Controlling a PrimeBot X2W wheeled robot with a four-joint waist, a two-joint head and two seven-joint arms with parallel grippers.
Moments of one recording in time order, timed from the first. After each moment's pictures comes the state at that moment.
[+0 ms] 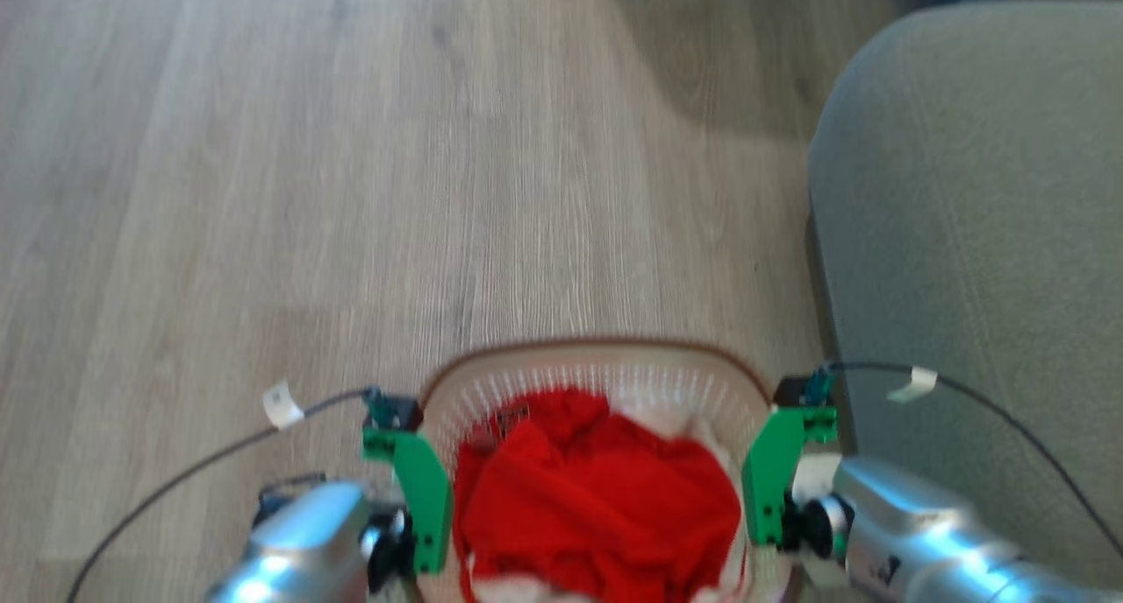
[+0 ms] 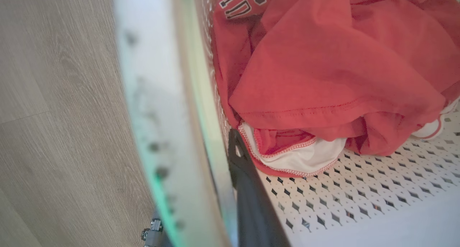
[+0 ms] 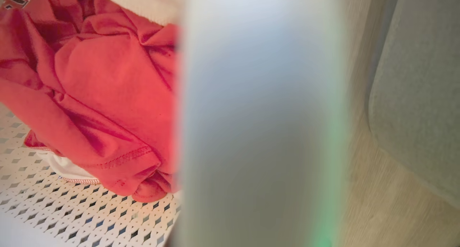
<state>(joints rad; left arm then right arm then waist) -0.61 0.06 -1.29 1.20 -1.20 -0.12 0.30 -0.66 -0.12 1.25 1.12 1.35 0.11 0.34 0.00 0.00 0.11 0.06</state>
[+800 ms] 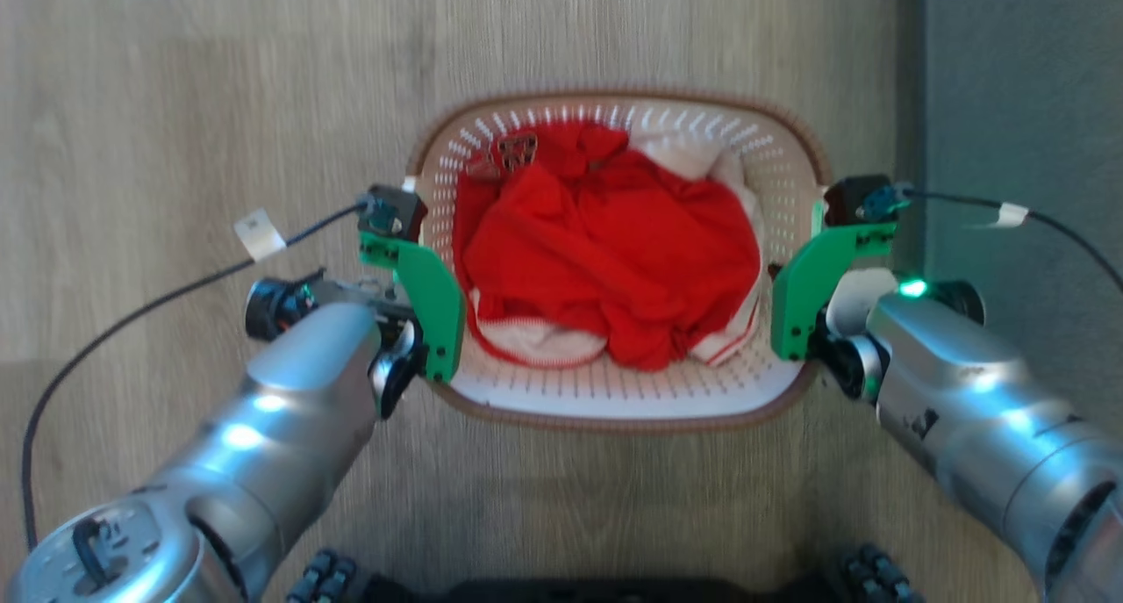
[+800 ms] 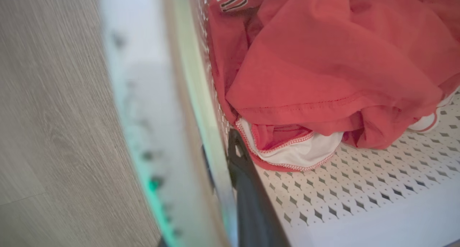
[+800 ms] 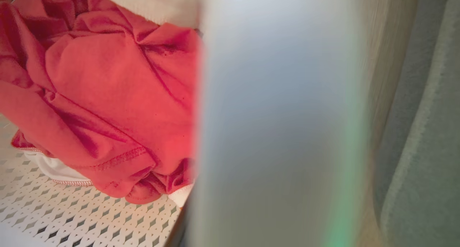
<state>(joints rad) -0.91 0.06 -1.28 1.14 -1.12 -0.03 0.08 -0.93 -0.18 1.24 1.09 1.30 0.11 0.02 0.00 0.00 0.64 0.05</state>
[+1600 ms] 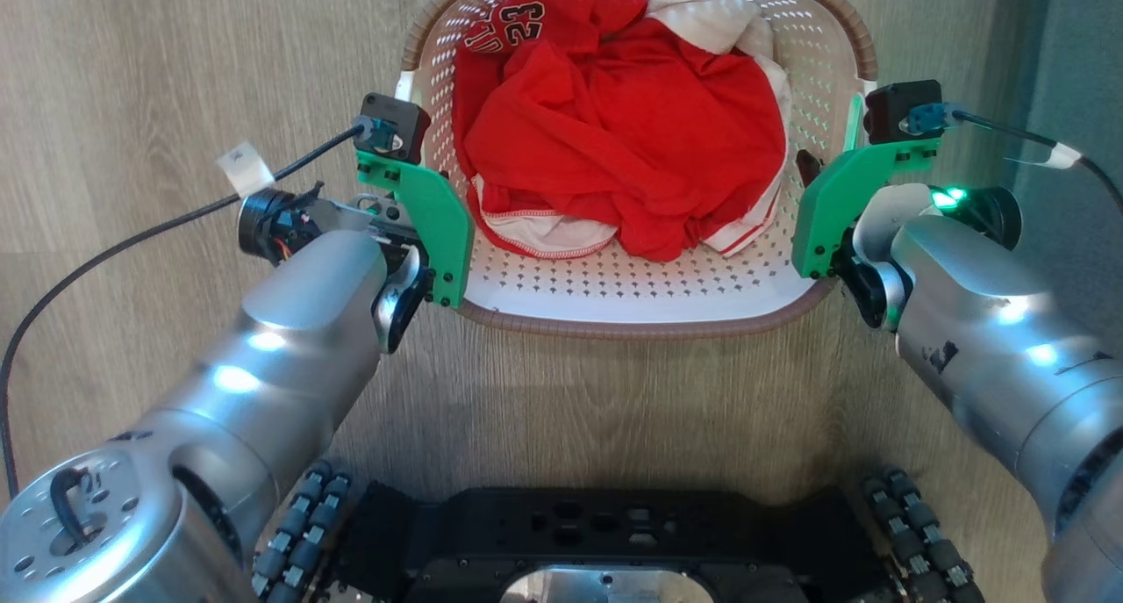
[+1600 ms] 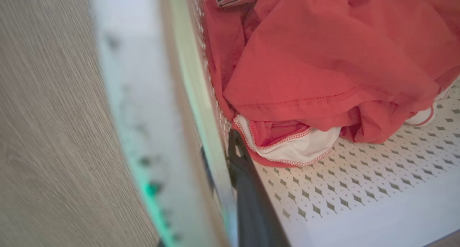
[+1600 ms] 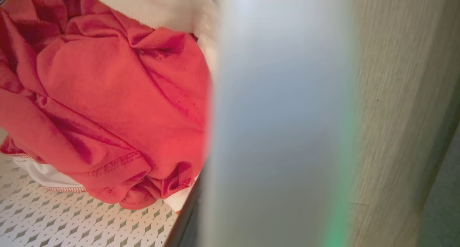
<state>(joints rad) -1.03 0.07 -1.28 1.10 -1.09 0.02 -0.02 -1.07 -0.19 1.24 1.15 1.28 0.12 -0.14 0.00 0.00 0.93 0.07</state>
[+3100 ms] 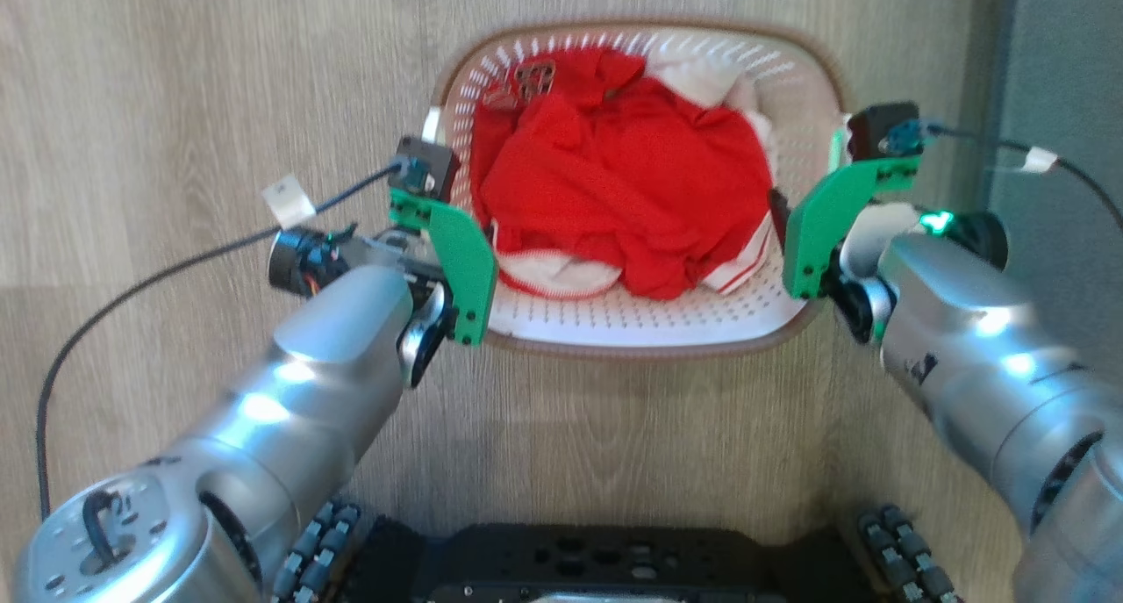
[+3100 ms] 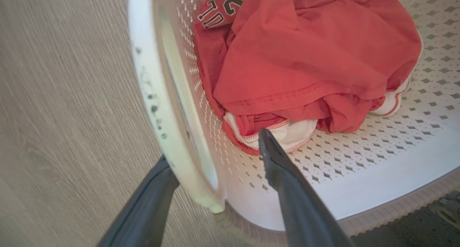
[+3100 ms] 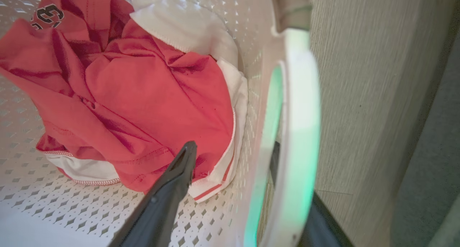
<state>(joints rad) -0.98 0.04 -1.29 1.09 -1.08 0.05 0.02 -1.06 -0.14 1.26 1.24 1.30 0.12 -0.07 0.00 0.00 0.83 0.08</state>
